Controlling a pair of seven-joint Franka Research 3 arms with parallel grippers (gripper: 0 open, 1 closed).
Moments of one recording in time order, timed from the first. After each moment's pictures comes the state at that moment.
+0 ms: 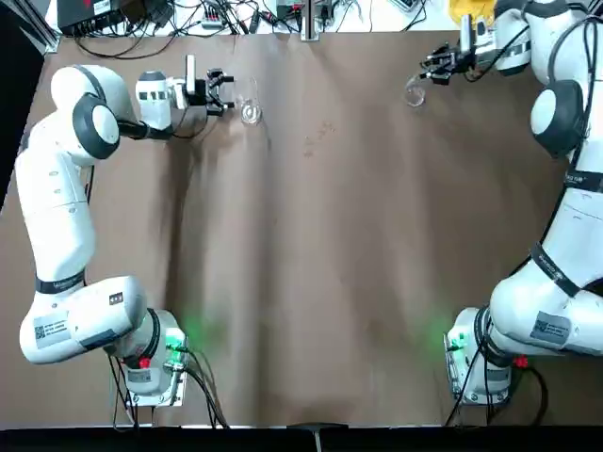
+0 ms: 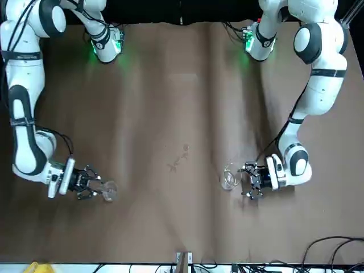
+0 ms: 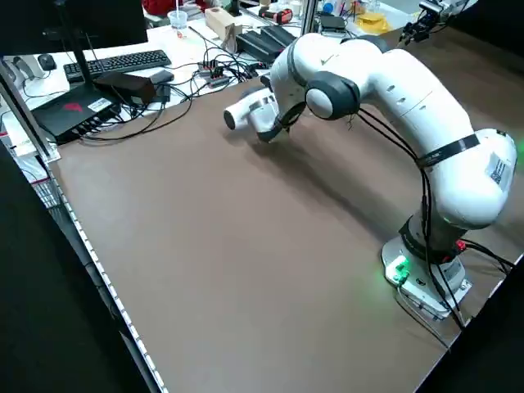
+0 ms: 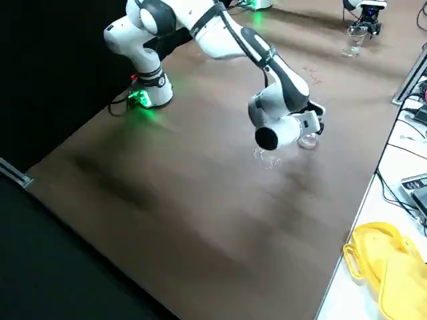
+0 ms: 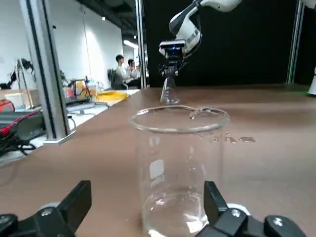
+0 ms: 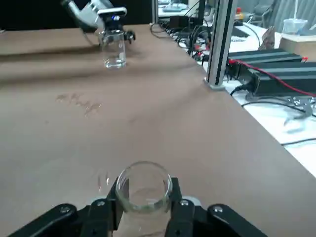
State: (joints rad) left arm 0.26 1.08 -0.29 -1.41 -1.31 1.84 2.49; right arm -0.17 0.80 0.02 -1.50 1.19 1.92 -2.24
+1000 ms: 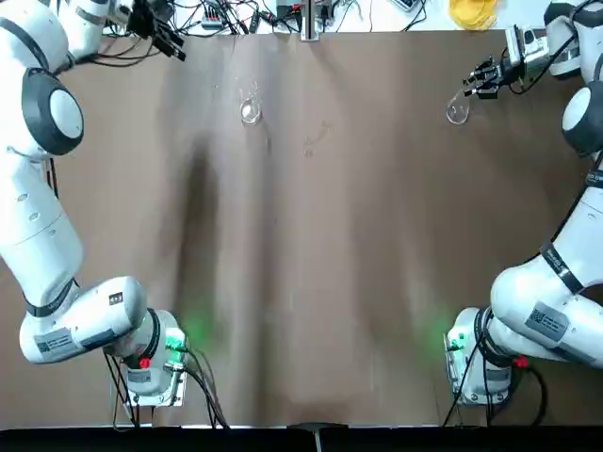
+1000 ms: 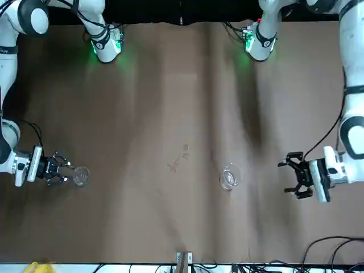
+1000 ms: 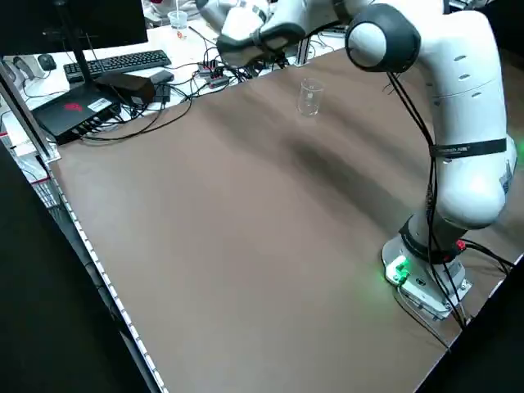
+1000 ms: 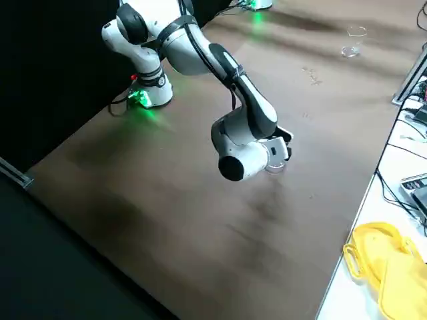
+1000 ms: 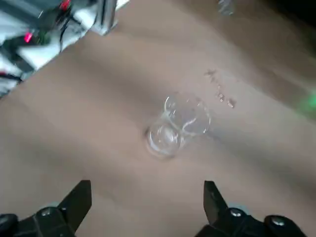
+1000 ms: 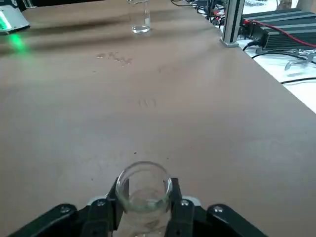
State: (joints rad) left arm 0.26 0.62 -0.19 -1.40 -0.67 1.85 1.39; right arm -0.41 0.80 0.02 -1.45 0.91 1.73 -2.24
